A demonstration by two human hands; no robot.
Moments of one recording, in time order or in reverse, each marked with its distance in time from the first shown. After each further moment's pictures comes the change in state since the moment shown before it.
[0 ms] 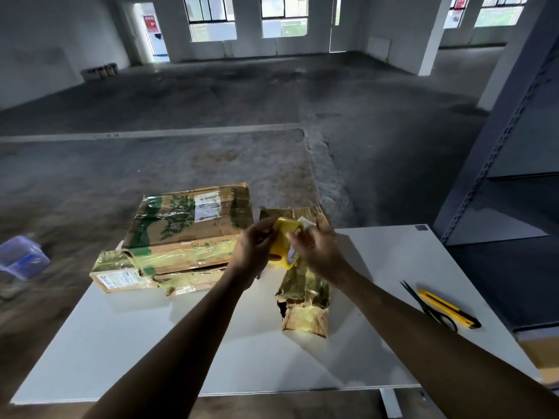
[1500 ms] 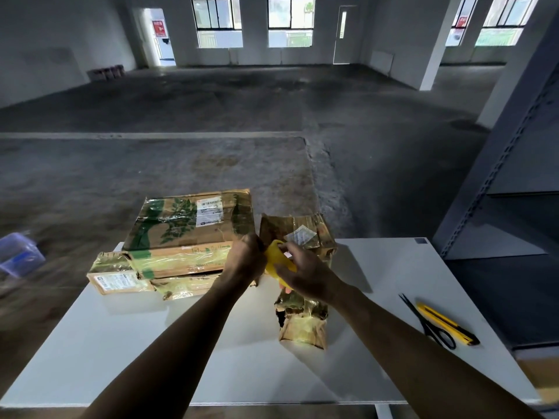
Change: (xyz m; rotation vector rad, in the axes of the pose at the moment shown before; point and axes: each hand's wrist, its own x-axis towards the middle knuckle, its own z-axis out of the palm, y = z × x) left_hand 0.018 -0.009 -0.013 0.752 0.080 -0.071; right_hand -0.009 -0.021 0.014 -0.218 -0.217 -0.107
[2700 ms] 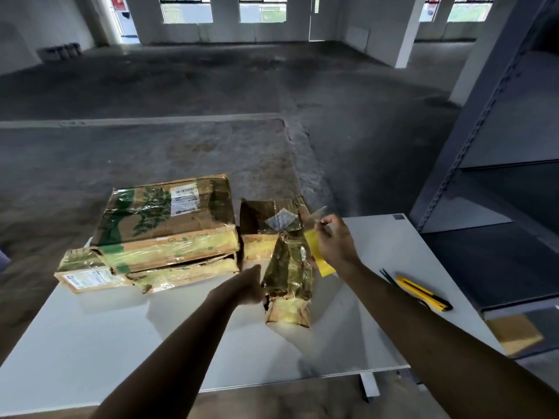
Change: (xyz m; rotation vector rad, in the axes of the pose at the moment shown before) left_hand -0.018 -0.032 0.069 0.151 -0.646 -0.070; right_hand -0.005 0.057 -0.037 0.043 0.587 0.363
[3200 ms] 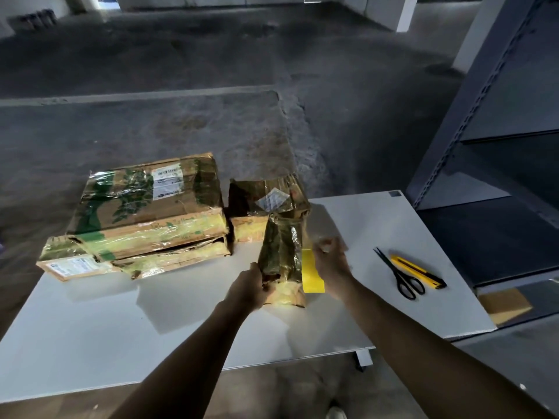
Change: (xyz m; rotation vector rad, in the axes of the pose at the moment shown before) left_hand 0.011 -0.005 0.064 -0.051 0.216 0.045; right_hand -0.031 0.068 0.024 0.106 -0.045 0.338
